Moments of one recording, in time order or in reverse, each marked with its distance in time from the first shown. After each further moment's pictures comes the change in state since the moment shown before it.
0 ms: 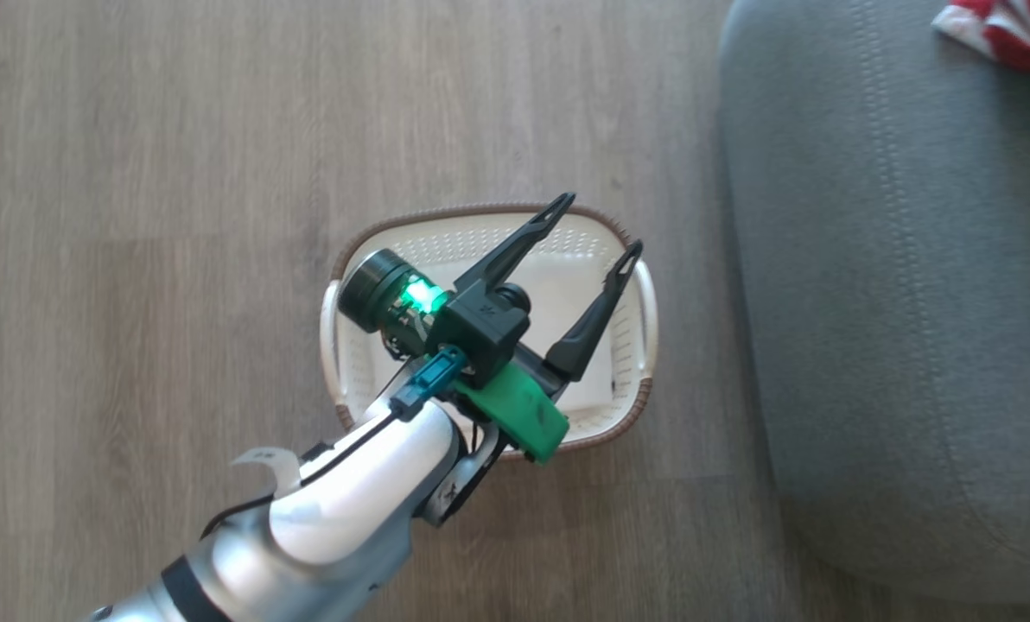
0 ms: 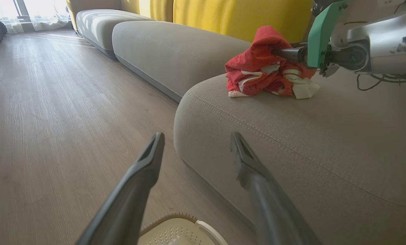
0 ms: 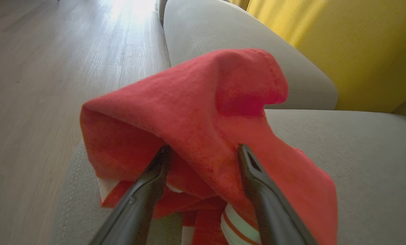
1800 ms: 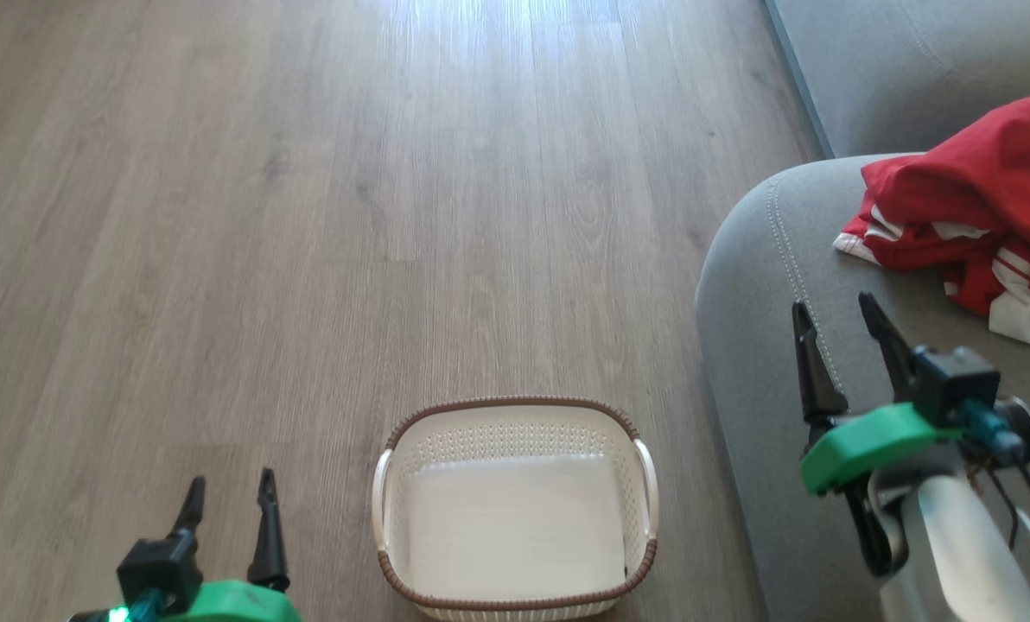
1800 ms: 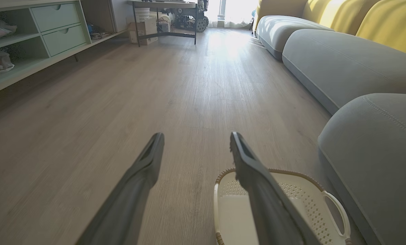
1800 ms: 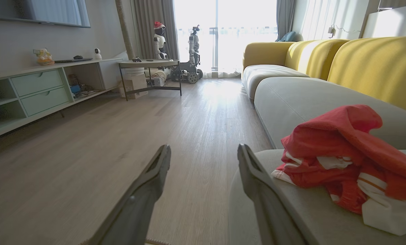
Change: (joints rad) left arm 0.684 0.214 0.403 -0.005 -0.212 0.246 -0.135; right arm 0.828 0.303 0.352 -0.732 0.344 0.000 -0.002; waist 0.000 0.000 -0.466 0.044
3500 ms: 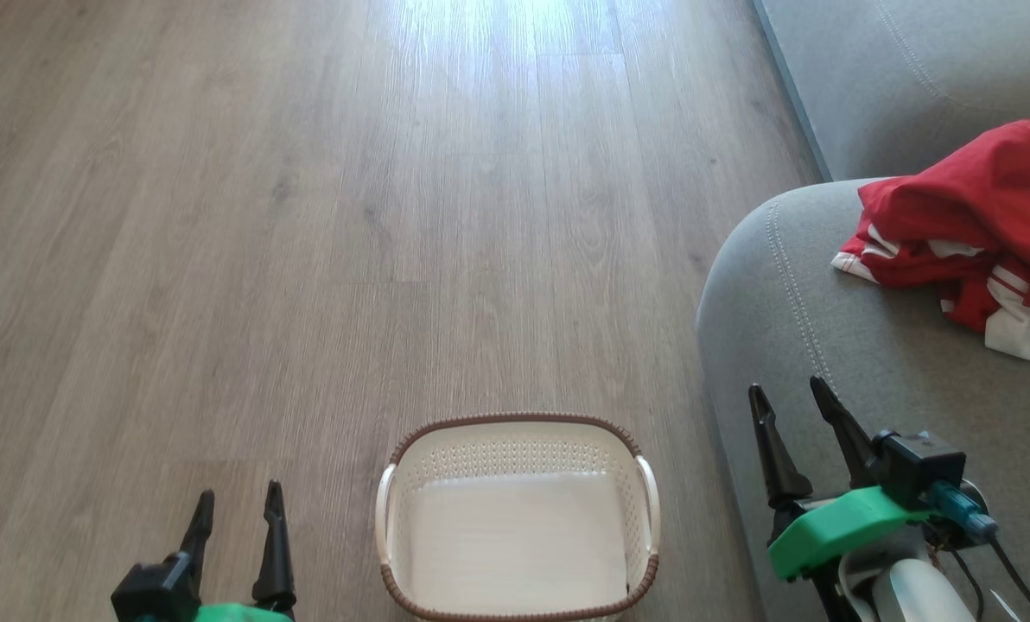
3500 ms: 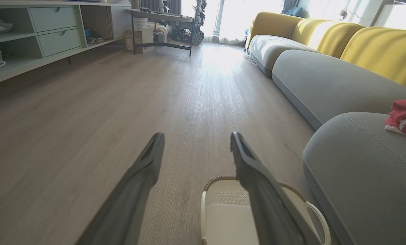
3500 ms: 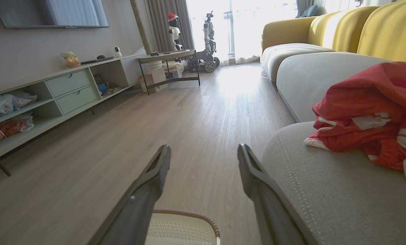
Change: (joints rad) left arm 0.095 -0.105 0.170 -0.013 0.117 -0.143 0.000; right arm 0.188 0.011 0.107 -0.100 0.119 0.000 0.000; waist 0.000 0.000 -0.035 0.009
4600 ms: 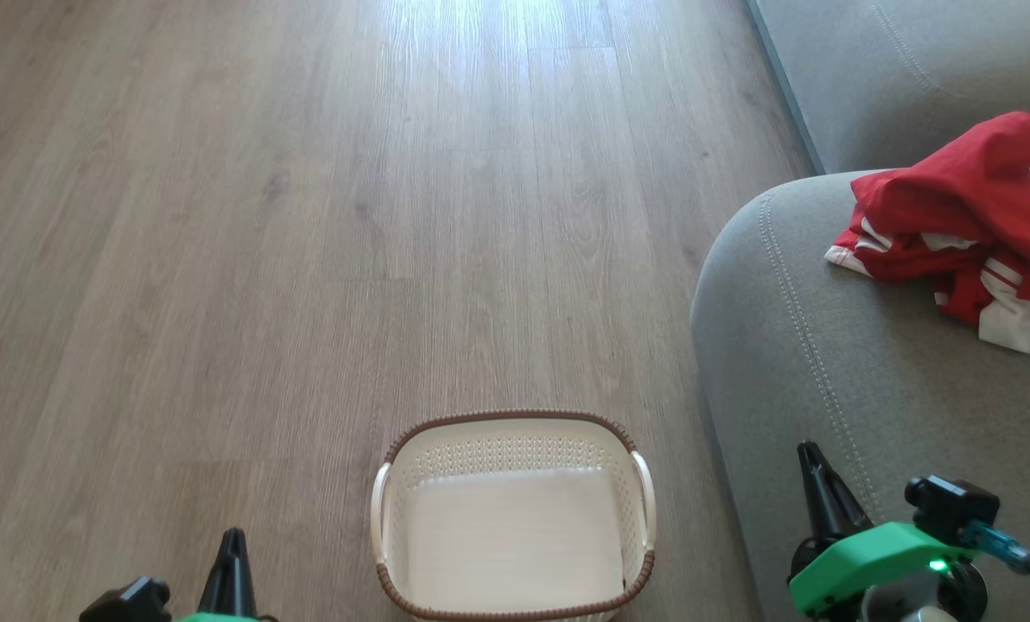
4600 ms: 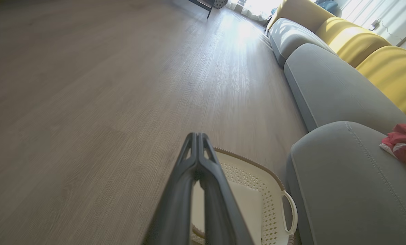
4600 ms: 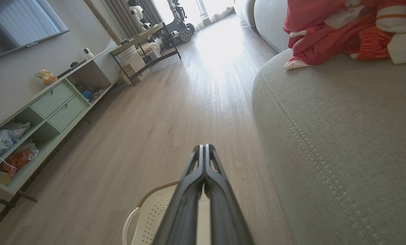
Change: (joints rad) left arm 0.034 -0.063 0.067 0.064 -0.204 -0.065 0.073; right arm 0.060 0.000 -0.028 0.072 0.258 0.000 0.071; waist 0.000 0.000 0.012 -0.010
